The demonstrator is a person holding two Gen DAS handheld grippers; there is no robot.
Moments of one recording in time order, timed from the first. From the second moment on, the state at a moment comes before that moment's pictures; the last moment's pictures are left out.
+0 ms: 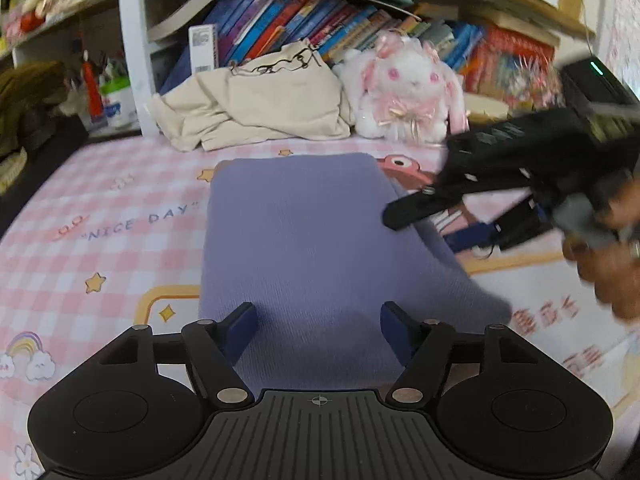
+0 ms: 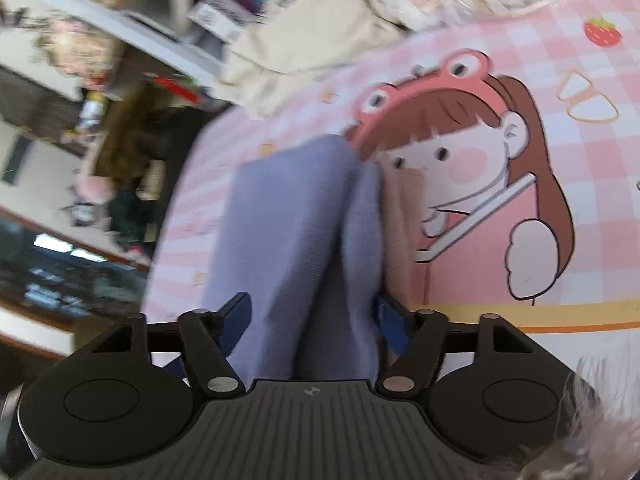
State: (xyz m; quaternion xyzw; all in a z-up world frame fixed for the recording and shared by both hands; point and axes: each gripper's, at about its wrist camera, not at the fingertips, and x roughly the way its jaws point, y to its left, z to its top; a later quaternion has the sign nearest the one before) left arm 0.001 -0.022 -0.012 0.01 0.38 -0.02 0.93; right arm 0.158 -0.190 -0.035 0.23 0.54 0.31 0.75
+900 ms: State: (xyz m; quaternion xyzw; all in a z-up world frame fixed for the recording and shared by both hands) left arm -0.007 0.002 0.025 -0.03 0.32 -0.01 0.95; right arm 0.110 -0.199 0.004 0.19 0.47 0.36 0.78
